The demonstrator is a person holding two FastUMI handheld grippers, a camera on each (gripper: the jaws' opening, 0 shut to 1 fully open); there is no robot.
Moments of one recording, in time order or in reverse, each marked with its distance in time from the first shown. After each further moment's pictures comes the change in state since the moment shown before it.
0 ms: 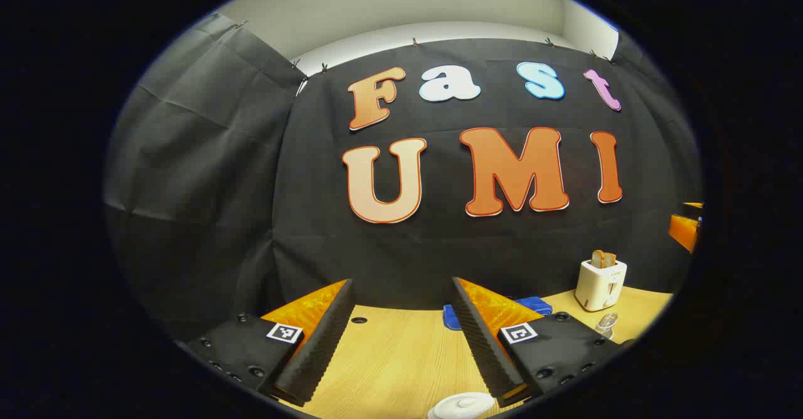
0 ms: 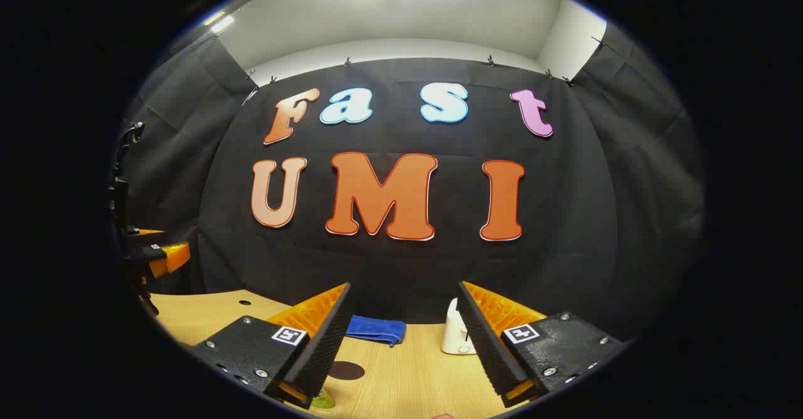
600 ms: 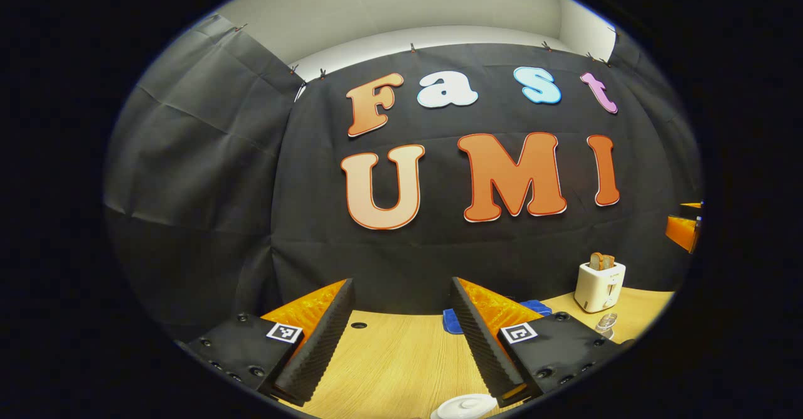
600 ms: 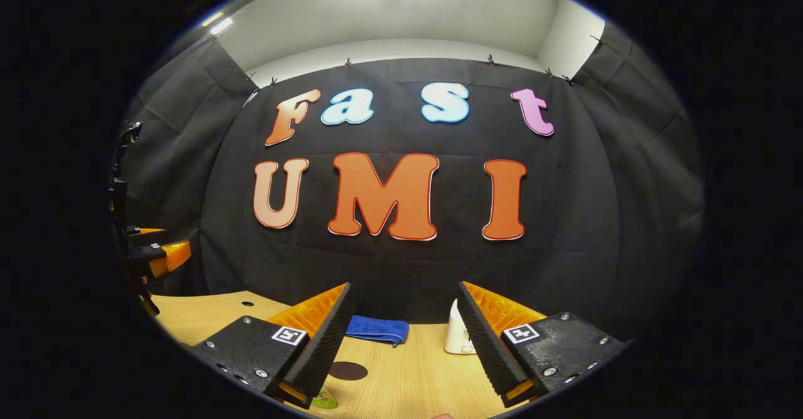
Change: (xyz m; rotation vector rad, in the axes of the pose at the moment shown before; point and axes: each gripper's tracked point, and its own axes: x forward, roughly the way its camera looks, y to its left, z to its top) left arm -0.002 0.005 0.005 0.014 -0.032 0.002; right arm 0.000 0.004 -0.005 0.011 0.008 0.019
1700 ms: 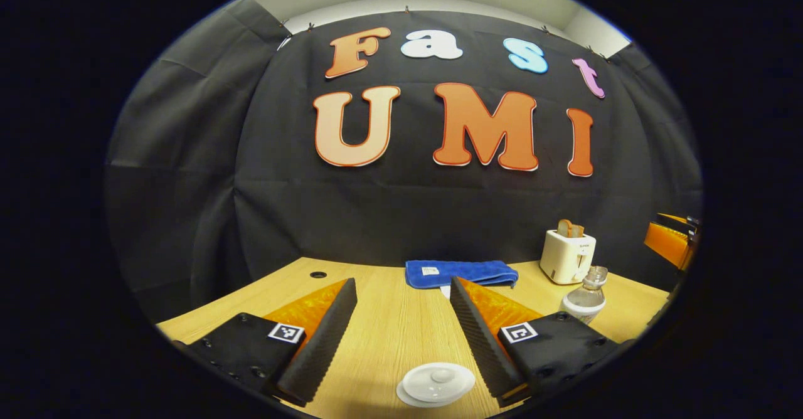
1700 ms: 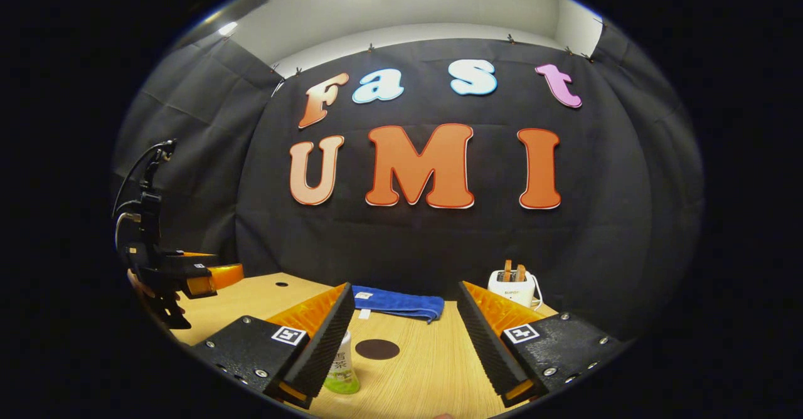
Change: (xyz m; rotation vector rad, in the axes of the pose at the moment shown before) left arm -0.016 -0.048 -0.113 -0.092 0.237 -0.183; right arm -0.025 0.048 -0.065 0.036 0.099 0.196
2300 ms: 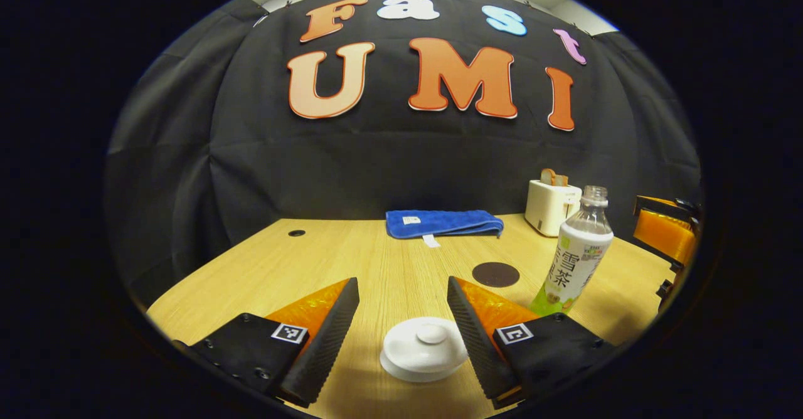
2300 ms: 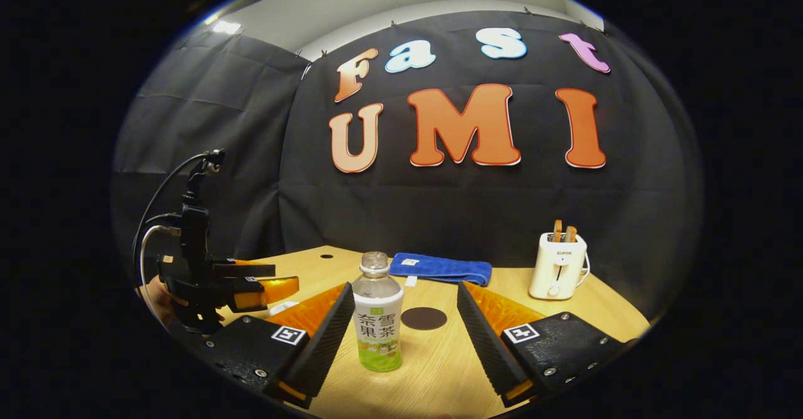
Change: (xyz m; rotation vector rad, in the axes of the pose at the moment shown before) left arm 0.000 -0.023 -0.092 0.053 0.198 -0.087; right arm -0.006 0.047 -0.060 0.041 0.141 0.178
